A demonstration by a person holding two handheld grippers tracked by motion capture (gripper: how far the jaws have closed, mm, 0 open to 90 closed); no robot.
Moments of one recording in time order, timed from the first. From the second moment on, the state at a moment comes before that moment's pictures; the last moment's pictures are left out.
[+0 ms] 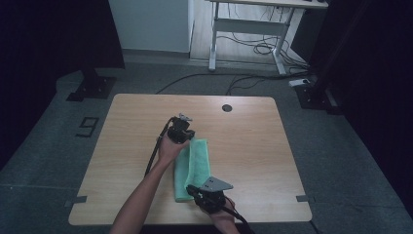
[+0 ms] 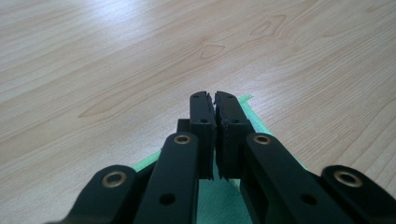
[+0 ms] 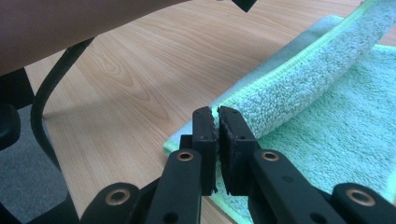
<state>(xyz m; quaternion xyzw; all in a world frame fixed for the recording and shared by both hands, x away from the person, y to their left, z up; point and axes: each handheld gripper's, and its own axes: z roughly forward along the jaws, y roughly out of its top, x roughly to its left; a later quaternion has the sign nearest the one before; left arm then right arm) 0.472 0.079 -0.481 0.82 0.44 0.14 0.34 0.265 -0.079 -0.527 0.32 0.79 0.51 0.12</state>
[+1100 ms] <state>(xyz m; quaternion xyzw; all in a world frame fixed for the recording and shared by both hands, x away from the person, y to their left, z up) 0.479 0.060 -0.497 0.82 0.44 0.12 0.34 0.268 -0.099 -0.537 0.34 0.79 0.50 0.12</state>
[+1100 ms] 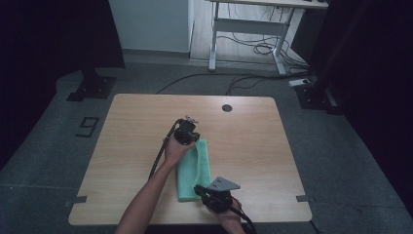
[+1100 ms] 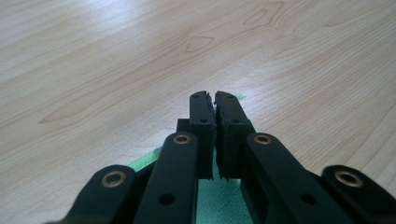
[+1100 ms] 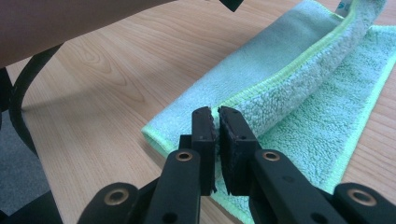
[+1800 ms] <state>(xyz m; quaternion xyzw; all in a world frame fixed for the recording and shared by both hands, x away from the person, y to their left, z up) 0.482 0.048 -0.508 0.83 0.44 0.12 0.33 0.270 -0.106 -0.541 0.35 0.78 0.50 0.12</state>
